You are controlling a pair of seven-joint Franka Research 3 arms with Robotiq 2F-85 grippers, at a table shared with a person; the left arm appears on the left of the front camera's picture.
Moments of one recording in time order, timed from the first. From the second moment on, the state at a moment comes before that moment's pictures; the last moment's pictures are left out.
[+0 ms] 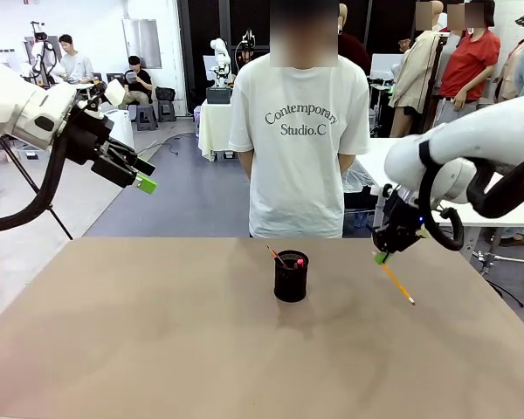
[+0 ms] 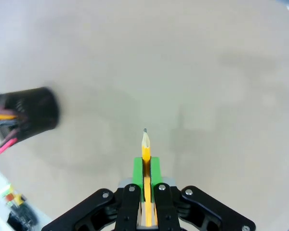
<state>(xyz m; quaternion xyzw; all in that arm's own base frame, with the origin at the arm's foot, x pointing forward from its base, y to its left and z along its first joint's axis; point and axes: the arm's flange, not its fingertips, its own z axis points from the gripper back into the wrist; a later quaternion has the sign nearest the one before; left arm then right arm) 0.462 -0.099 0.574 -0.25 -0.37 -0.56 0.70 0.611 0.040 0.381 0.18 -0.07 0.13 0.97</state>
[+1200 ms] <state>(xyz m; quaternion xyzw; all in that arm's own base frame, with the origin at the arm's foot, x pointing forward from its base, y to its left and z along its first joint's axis) 0.462 -0.099 0.574 -0.25 -0.37 -0.56 0.70 0.584 0.012 0.463 0.46 -0.37 0.39 0.70</state>
